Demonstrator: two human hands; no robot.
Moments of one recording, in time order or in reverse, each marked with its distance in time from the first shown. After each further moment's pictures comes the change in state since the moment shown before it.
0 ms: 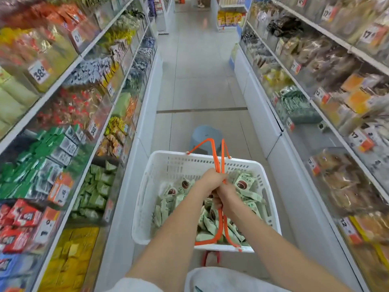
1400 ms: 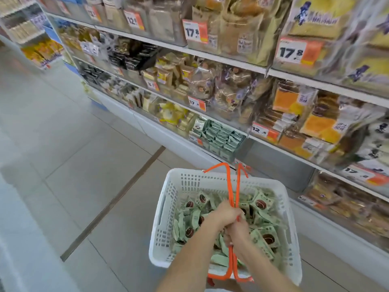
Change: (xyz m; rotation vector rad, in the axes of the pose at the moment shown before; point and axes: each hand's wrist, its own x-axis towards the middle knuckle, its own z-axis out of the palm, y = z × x) left_hand 0.539 0.379 0.090 0.823 -0.813 0.094; right_hand 0.464 -0.386 -0.099 0.823 0.637 0.219
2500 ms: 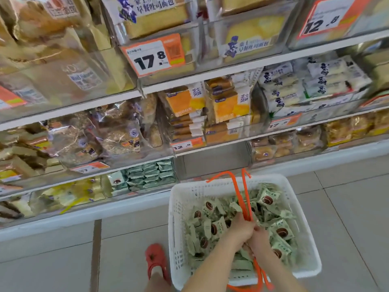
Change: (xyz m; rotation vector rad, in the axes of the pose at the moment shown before) left_hand 0.118 0.044 0.053 0.338 -0.498 -0.007; right_hand 0.114 -0.006 -0.038 0.442 0.575 0.067
